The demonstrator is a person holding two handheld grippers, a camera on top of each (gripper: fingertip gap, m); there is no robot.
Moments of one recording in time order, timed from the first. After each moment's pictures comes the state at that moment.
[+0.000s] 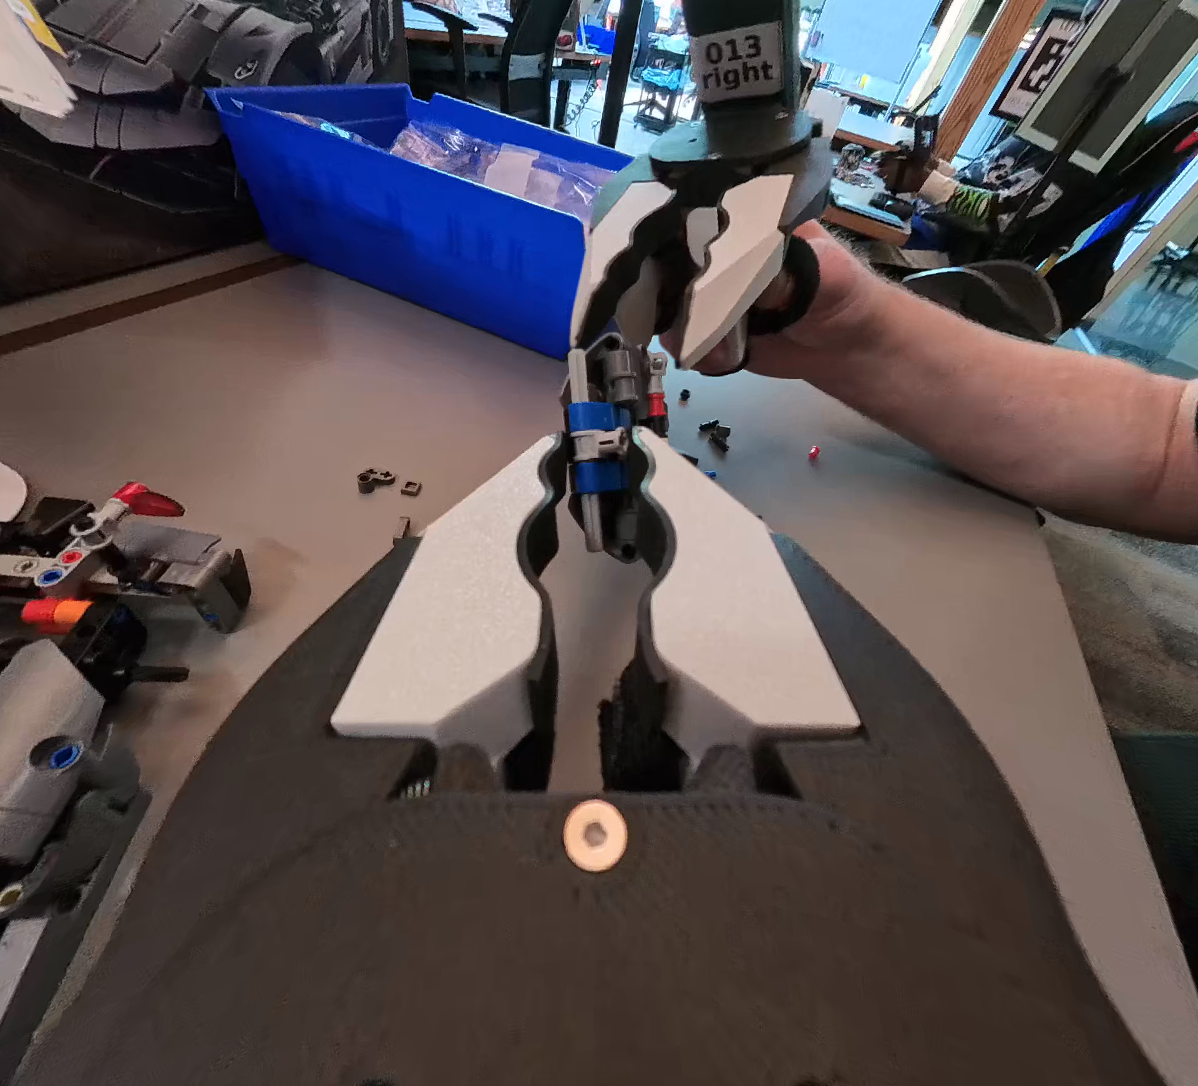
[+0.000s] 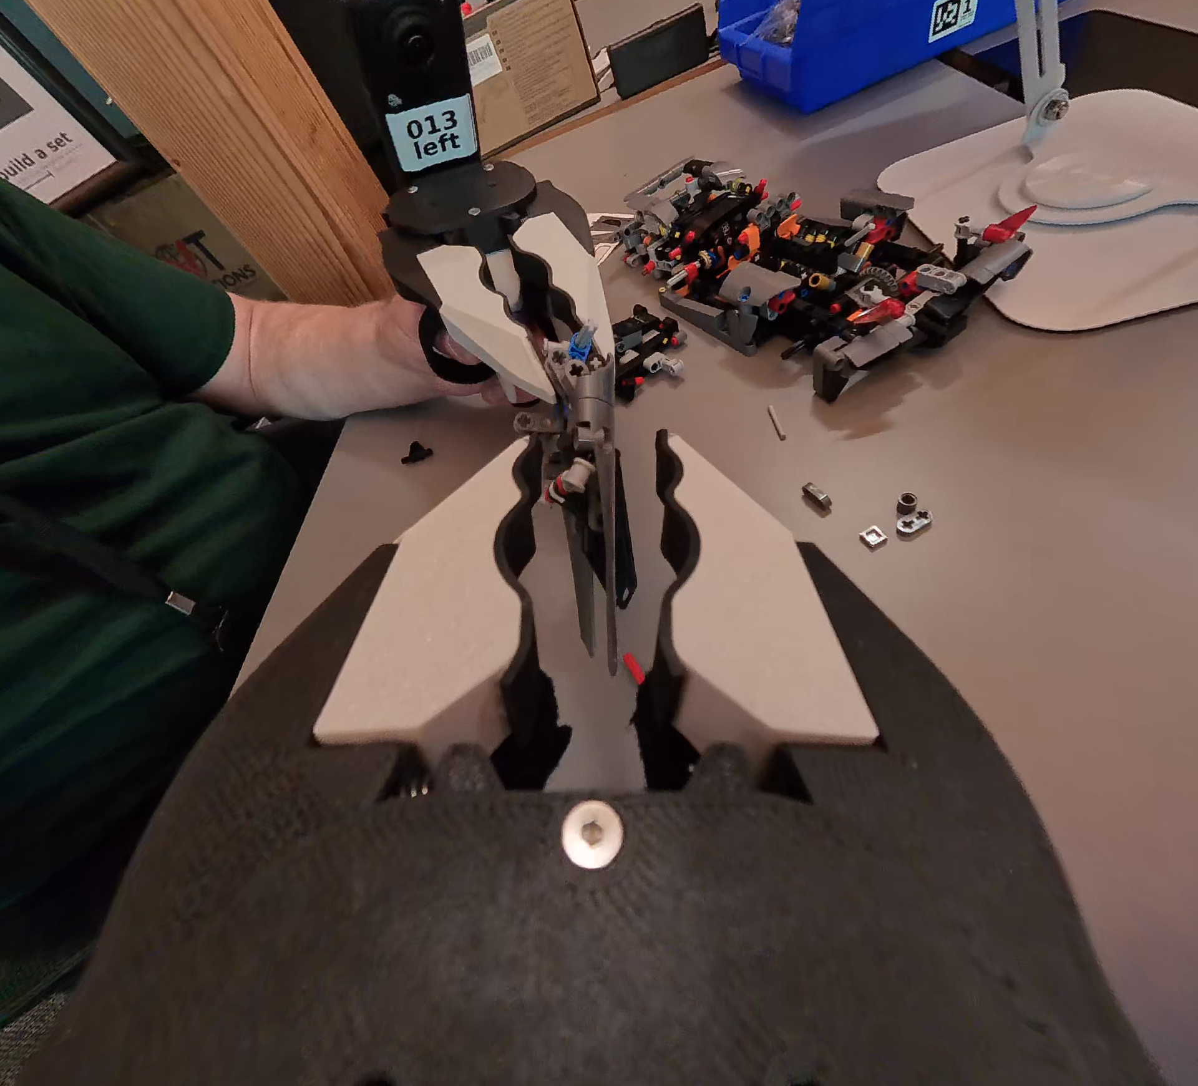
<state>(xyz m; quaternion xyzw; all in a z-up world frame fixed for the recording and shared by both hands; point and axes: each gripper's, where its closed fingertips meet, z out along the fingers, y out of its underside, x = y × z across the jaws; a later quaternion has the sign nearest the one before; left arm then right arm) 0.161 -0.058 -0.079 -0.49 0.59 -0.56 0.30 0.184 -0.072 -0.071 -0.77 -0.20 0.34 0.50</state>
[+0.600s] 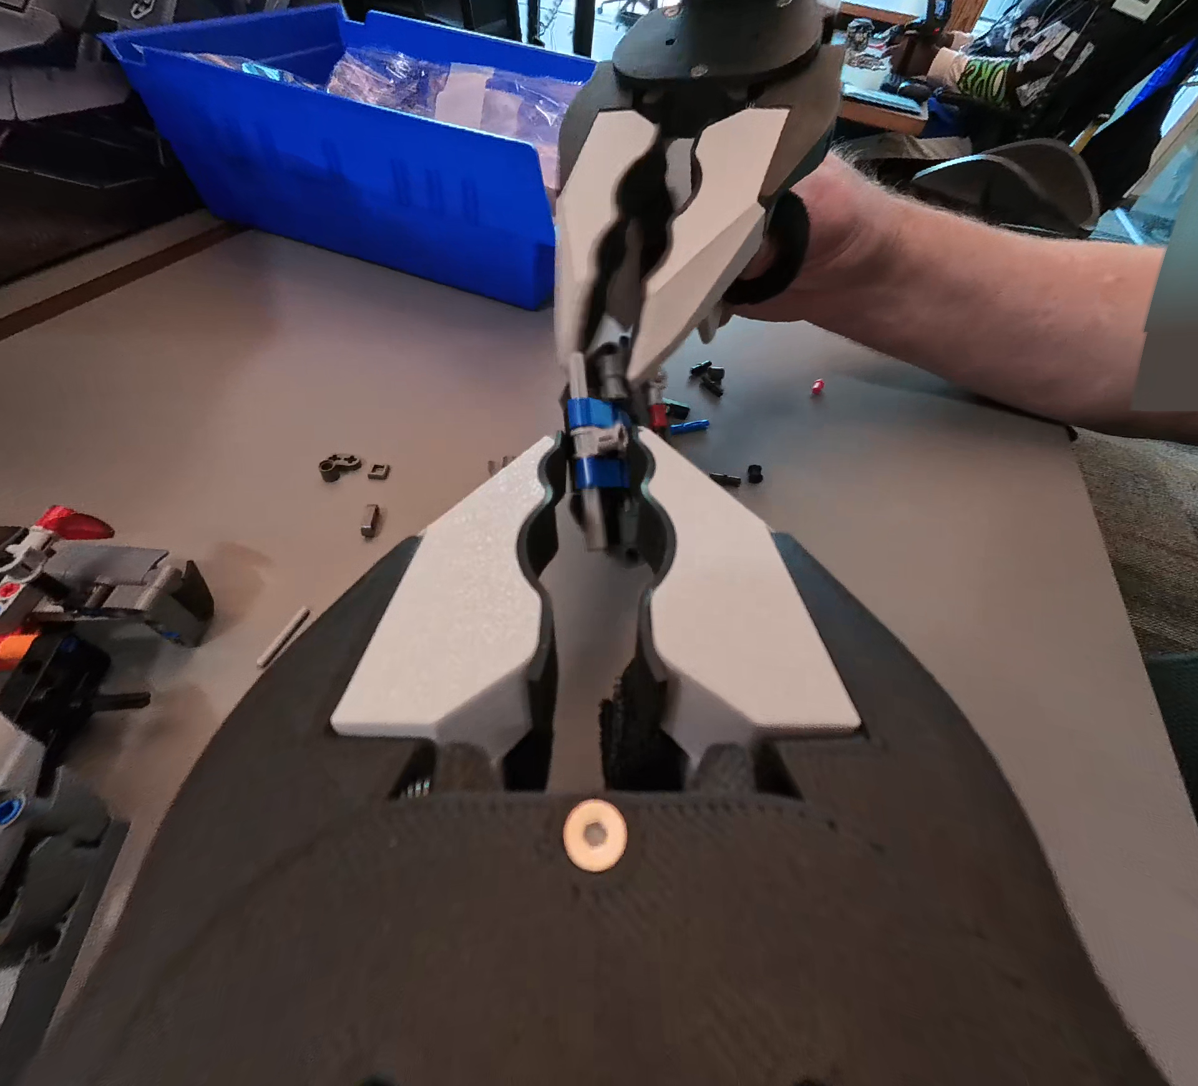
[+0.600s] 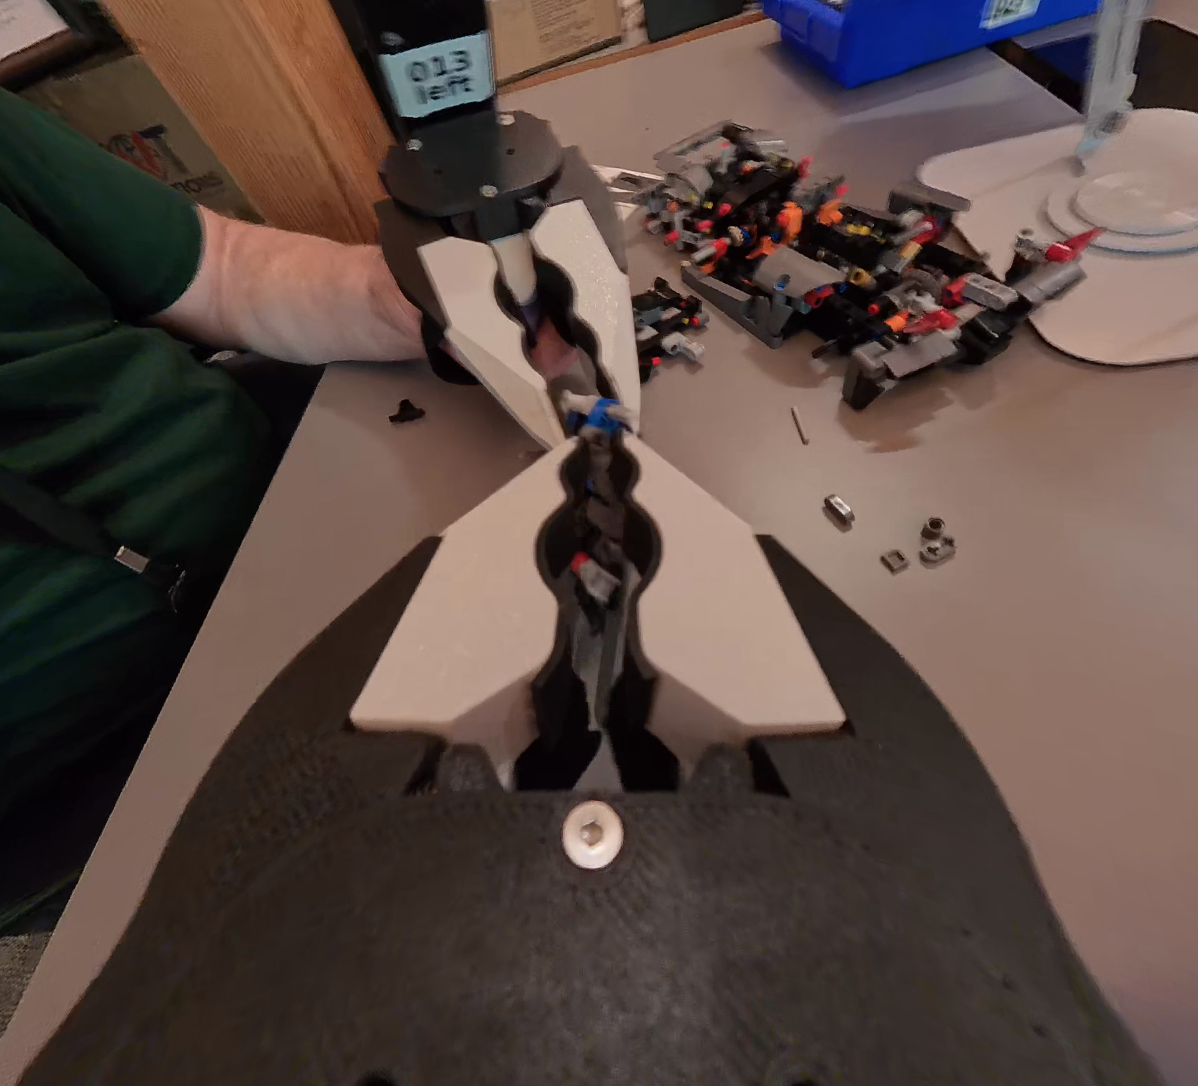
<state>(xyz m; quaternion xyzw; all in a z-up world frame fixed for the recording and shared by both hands) 0.164 -0.077 -0.097 -0.47 0.65 -0.52 0.29 0.164 -0.075 -0.082 -0.78 -0.26 0.30 0.49</state>
